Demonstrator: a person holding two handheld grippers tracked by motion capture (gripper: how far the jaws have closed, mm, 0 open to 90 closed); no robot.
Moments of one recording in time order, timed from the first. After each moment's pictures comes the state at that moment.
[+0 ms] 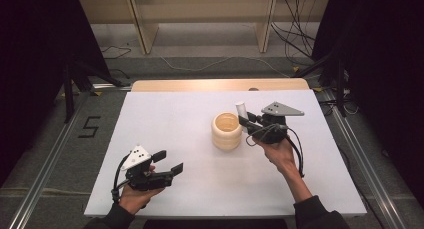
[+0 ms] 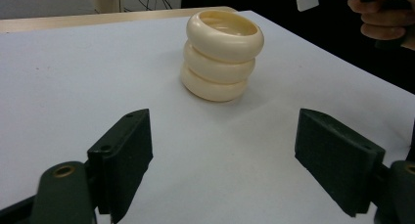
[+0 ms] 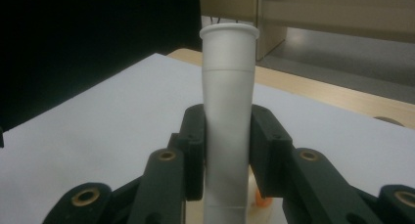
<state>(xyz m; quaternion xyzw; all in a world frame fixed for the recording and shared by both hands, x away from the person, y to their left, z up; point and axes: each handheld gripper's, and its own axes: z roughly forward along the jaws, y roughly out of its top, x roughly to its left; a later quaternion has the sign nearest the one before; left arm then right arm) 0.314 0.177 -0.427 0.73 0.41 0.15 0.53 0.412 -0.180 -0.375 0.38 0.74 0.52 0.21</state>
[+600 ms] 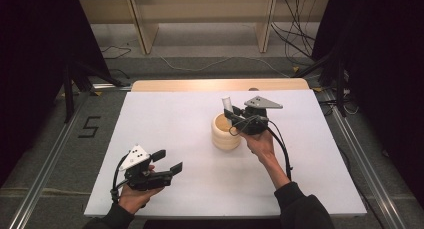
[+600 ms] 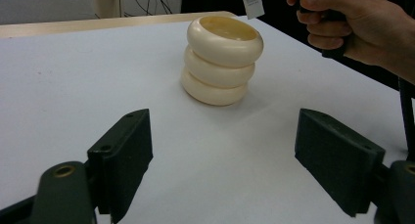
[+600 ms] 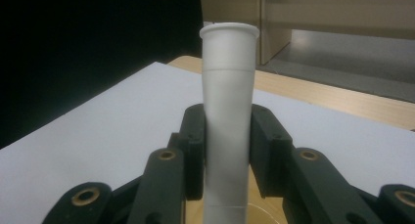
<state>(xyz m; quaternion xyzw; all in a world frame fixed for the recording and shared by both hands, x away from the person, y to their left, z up) 0.314 0.179 -0.427 0.72 0.41 0.15 0.54 0.449 -0.145 -0.396 0.39 0.72 0.54 0.20</state>
